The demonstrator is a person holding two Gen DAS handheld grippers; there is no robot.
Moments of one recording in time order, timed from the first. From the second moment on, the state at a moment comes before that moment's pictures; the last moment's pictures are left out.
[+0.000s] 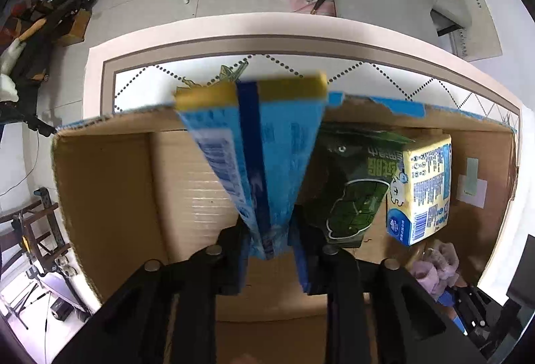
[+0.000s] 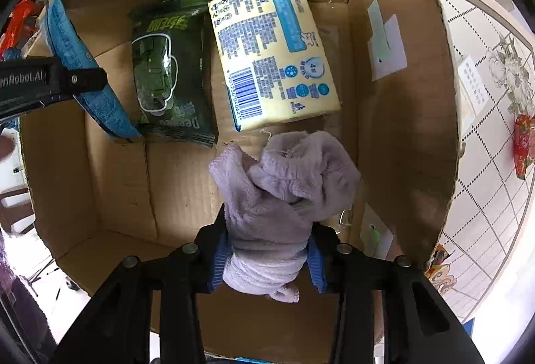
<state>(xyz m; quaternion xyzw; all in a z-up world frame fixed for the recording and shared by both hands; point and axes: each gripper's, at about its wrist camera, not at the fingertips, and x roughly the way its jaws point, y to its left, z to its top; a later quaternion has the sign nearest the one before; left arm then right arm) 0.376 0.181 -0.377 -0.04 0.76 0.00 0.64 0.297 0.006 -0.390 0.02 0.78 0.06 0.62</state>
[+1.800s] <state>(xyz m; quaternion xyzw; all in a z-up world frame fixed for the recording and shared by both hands) 0.184 0.111 -0.147 -0.03 0.59 0.02 0.81 0.172 -0.067 -0.172 0.04 0.62 0.11 0.78</state>
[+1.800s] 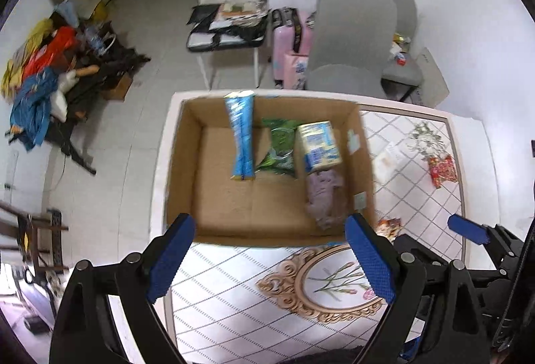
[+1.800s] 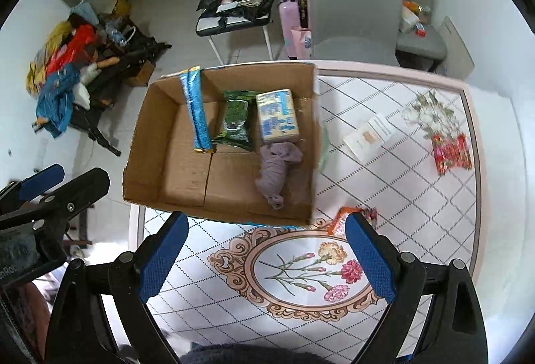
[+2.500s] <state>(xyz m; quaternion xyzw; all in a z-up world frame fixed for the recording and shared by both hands) 0.377 -0.176 -0.375 0.18 0.75 -0.10 0.63 0.295 -0.415 -0.355 0.34 0.67 -0.11 0.65</state>
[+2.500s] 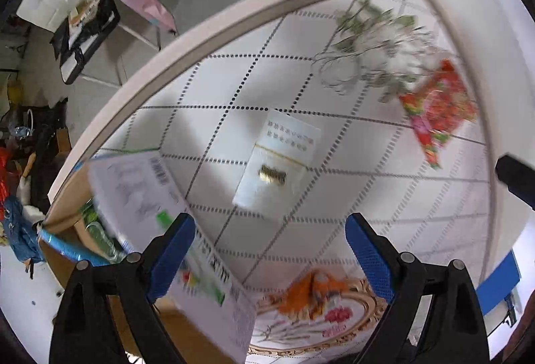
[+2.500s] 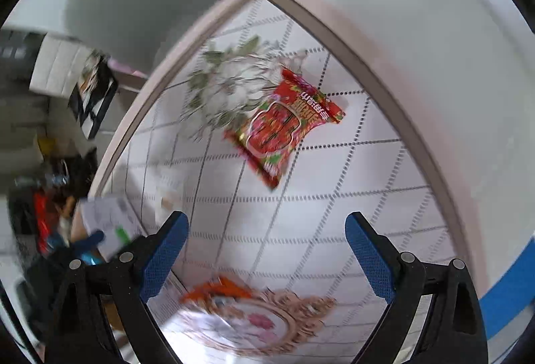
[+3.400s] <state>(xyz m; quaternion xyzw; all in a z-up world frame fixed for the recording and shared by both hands) 0.368 -0.176 -0.468 0.15 0.79 -0.11 0.58 0.348 -0.370 -0.463 0.11 0.77 -0.09 0.63</state>
